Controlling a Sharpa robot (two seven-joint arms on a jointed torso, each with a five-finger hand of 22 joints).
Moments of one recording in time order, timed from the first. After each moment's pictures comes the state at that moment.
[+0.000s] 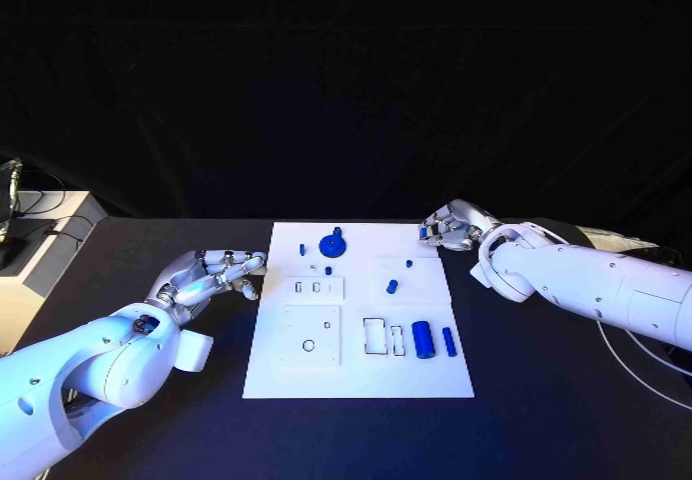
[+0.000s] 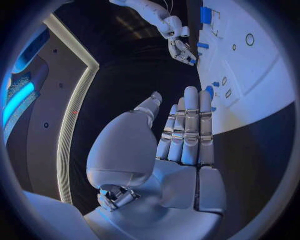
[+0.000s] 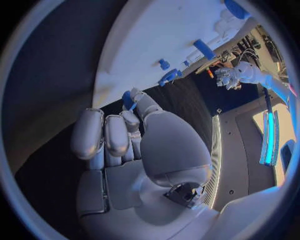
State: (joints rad) left arm 0.98 -0.91 0.17 1.58 -0.31 -0.25 0.28; left_hand 1.30 -0.07 0.21 0.04 0.06 1.02 0.15 0.06 0.06 1.21 0.09 0.06 0.06 1.22 0.02 0.63 0.52 0.11 0.91 0.03 0.92 0.40; right arm 1.21 -0.83 -0.09 1.10 -1.02 -0.48 0.13; right_hand 1.32 0.03 0.12 -0.12 0.30 1.10 0.11 0.07 0.06 1.20 0.02 1.08 1.22 1.45 -0.05 1.20 1.04 0.10 1.46 -0.05 1.08 1.31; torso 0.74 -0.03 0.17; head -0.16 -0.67
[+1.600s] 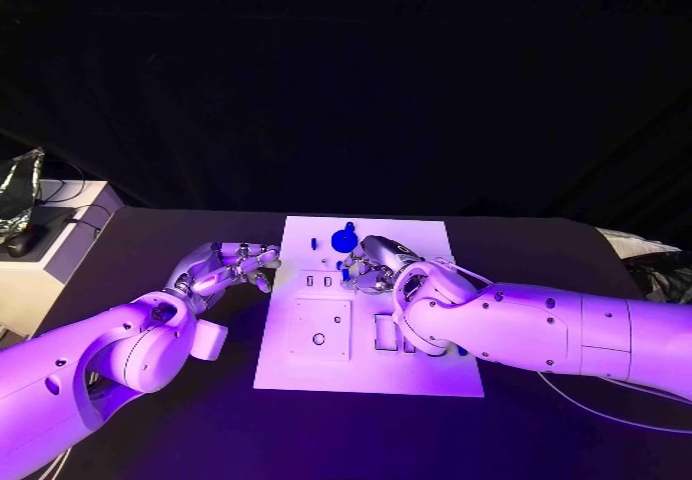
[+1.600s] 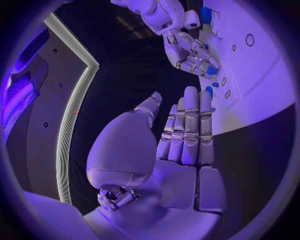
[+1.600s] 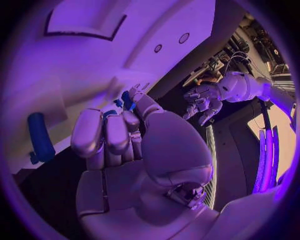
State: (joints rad) left arm 0.98 -0.90 0.17 1.57 -0.31 -0.25 0.28; left_hand 1.30 -0.07 0.21 0.04 0.06 1.02 0.15 0.06 0.06 1.21 0.09 0.06 0.06 1.22 0.02 0.63 0.52 0.11 0.91 0.03 0.92 0.40; right arm 1.18 -0.65 -0.11 1.50 -1.34 -0.58 -0.42; right_hand 1.31 0.02 0.20 -0.15 0.26 1.11 0.11 0.07 0.07 1.20 0.02 1.07 1.22 1.45 -0.05 1.19 1.02 0.10 1.46 -0.06 1.06 1.31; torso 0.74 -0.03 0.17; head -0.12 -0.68
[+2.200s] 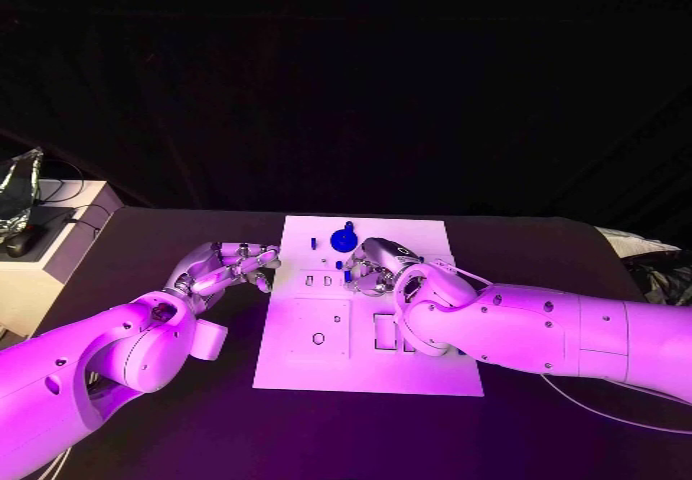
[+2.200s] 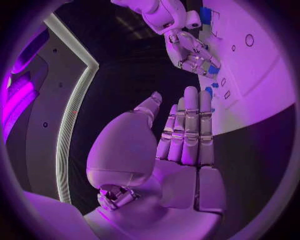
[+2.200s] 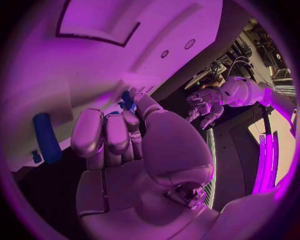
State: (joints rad) left arm 0.98 -0.90 0.17 1.57 -0.31 -0.24 0.28; left_hand 1.30 -0.07 0.21 0.04 0.06 1.02 0.15 0.06 0.06 1.21 0.09 0.06 0.06 1.22 0.02 0.63 0.52 0.11 0.91 0.03 0.92 0.40; right arm 1.17 -0.64 -0.11 1.48 -1.38 -0.57 -0.44; right_hand 1.29 0.00 0.20 -0.15 0.26 1.11 0.11 0.07 0.07 1.21 0.02 1.07 1.22 1.45 -0.05 1.19 1.02 0.10 1.46 -0.06 1.06 1.31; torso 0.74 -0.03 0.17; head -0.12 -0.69
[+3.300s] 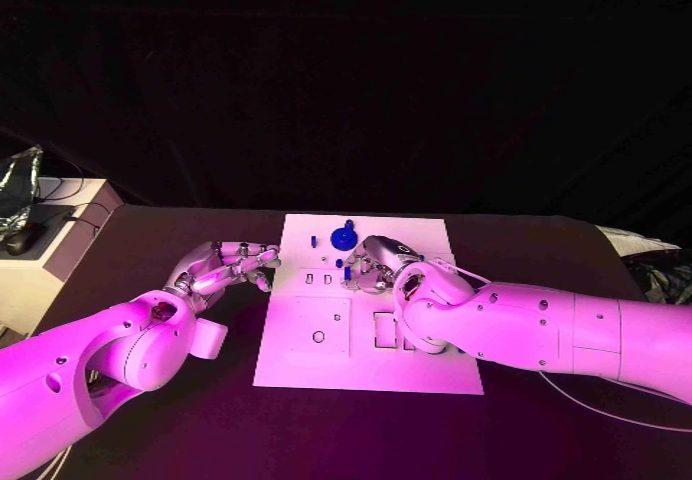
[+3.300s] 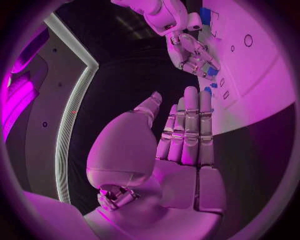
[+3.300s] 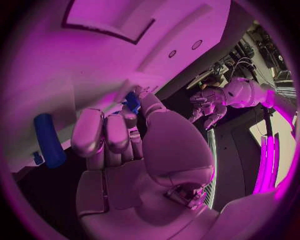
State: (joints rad) left arm 0.98 -0.90 0.17 1.57 -0.31 -0.24 0.28; left_hand 1.30 -0.07 0.21 0.04 0.06 1.02 0.15 0.06 0.06 1.21 0.09 0.06 0.06 1.22 0.02 0.63 0.52 0.11 0.91 0.03 0.92 0.40; right arm 1.16 -0.63 -0.11 1.45 -1.39 -0.58 -0.44; right_hand 1.30 -0.08 0.07 -0.07 0.31 1.03 0.15 0.07 0.07 1.16 0.04 1.03 1.17 1.44 -0.04 1.19 1.02 0.10 1.47 -0.06 1.05 1.31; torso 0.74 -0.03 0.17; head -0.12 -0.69
